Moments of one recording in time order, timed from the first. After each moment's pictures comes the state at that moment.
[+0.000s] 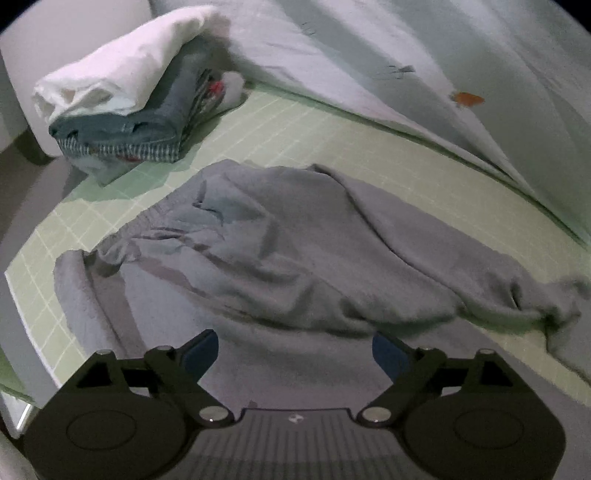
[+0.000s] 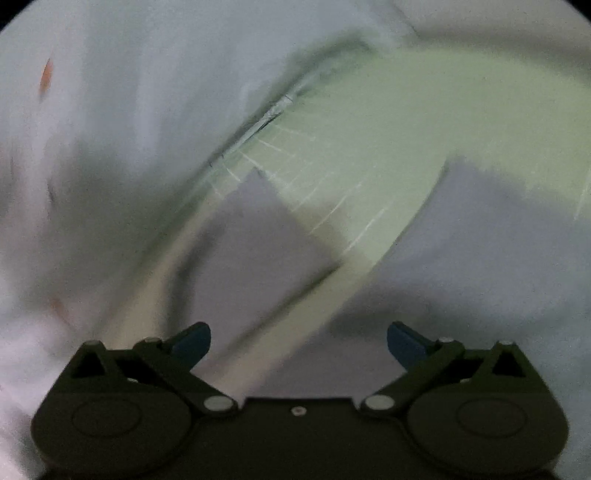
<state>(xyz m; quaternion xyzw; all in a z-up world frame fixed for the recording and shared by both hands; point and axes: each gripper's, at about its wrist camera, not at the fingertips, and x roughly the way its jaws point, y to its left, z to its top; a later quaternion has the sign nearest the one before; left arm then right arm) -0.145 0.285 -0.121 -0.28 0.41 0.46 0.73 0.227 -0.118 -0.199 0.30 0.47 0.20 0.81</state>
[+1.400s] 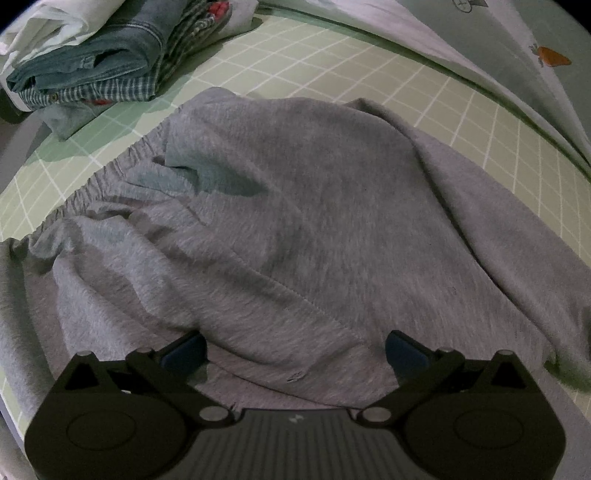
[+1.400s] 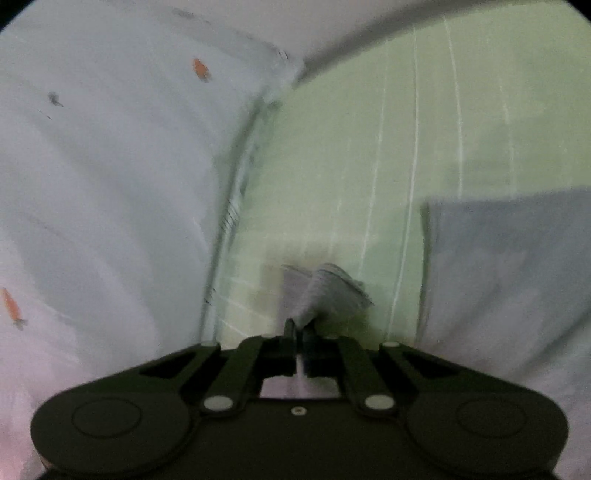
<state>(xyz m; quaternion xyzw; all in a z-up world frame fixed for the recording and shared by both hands) -0.116 0.363 -0.211 -0.32 0.48 0.46 0.68 0.276 -0.135 -0.179 0.47 0.41 0.06 0.78</state>
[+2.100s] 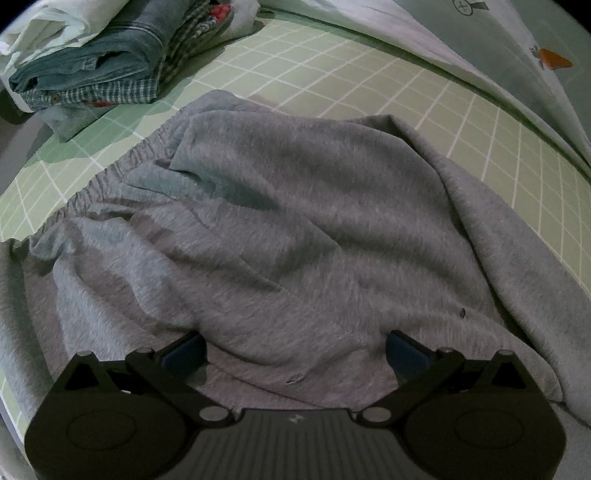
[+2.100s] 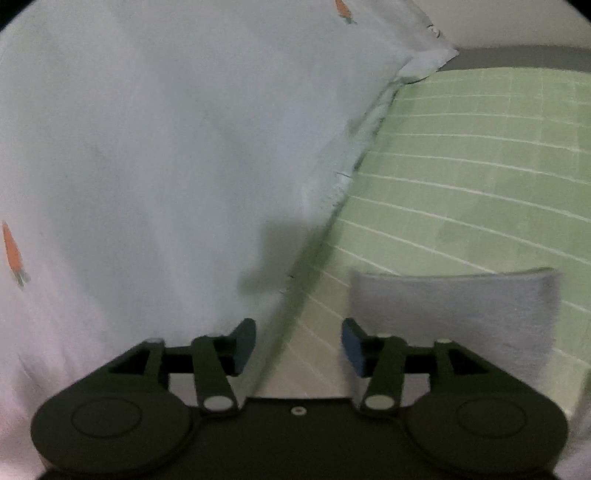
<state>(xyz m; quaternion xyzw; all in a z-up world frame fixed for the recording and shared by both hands) -0.114 0.361 -0.211 -0.31 0.47 0.46 0.68 0.372 -0.026 -0.160 0.37 0.43 0.16 0.81</state>
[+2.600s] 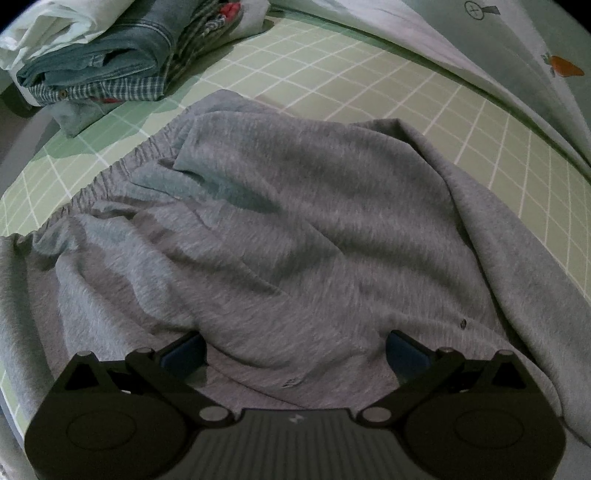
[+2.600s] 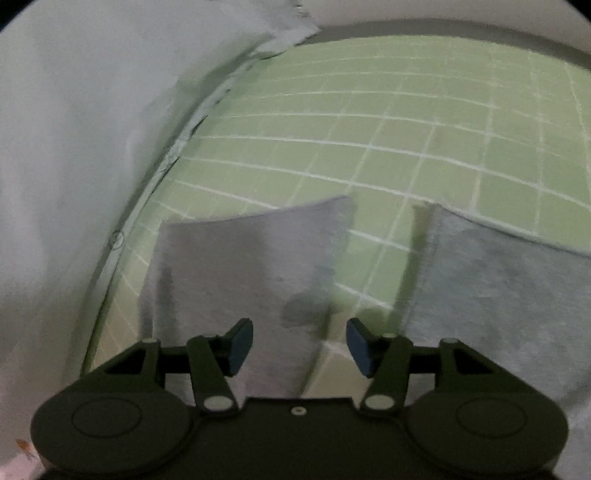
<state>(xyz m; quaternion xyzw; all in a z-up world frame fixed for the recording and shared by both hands) -0.112 0.363 -0.210 -0.32 0.47 0.47 0.67 0.326 -0.076 -0.249 0.28 0.49 0.03 0.83</state>
